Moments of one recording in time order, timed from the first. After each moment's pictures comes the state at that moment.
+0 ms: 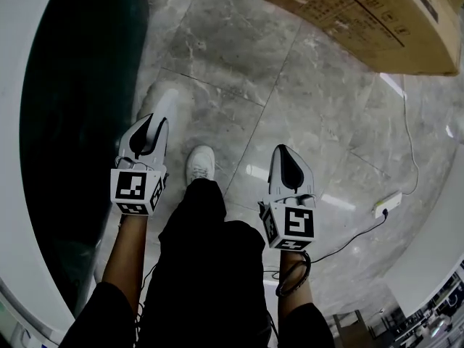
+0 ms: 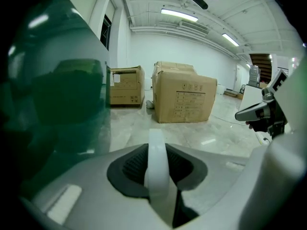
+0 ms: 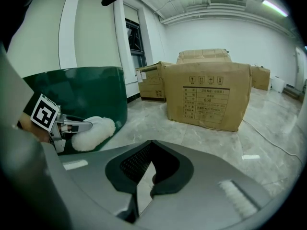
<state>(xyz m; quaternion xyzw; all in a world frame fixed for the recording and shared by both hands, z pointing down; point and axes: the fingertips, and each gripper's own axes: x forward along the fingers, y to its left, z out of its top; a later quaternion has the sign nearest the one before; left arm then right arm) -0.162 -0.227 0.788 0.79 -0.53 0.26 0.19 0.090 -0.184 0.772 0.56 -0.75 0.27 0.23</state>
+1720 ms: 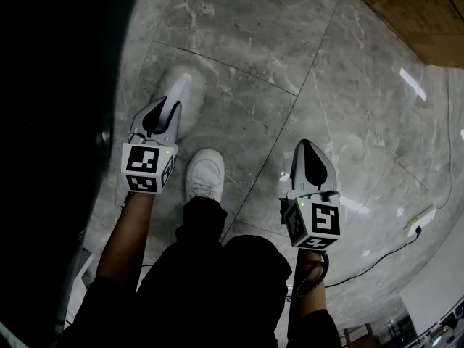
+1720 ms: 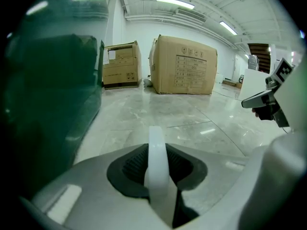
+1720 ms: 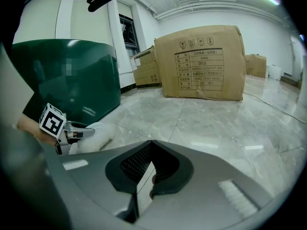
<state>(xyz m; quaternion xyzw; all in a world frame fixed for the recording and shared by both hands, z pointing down) -0.172 -0.213 1.012 0.78 -0.51 0.31 0.20 0.101 -0.160 0.966 0.56 -0.74 0.29 0.22</state>
